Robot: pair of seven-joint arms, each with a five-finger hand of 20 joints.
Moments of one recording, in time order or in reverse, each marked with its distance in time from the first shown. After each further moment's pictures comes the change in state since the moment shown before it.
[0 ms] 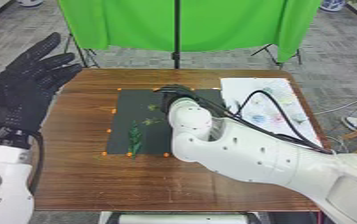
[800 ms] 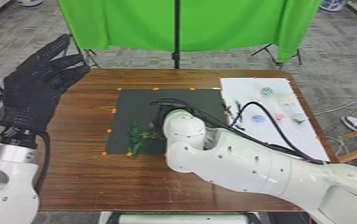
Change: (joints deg) left arm -1.7 -0.1 2.3 0.7 0.3 -1.3 -0.5; right arm -4.2 -1.9 1.5 -1.1 1.7 -3.3 1.5
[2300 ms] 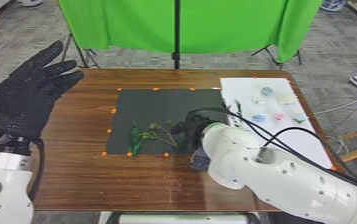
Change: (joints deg) left arm 4.8 -1.1 -3.3 -1.0 -0.1 0.2 0.6; right arm -11.6 17.4 10.3 -17.6 10.1 3.9 -3.3
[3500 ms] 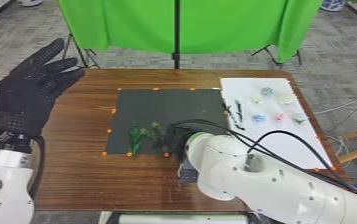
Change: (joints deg) left arm -0.6 2.0 0.4 0.4 -1.5 0.3 1.4; right arm 0.1 -3.4 -3.0 -1.6 0.5 -4.1 -2.1
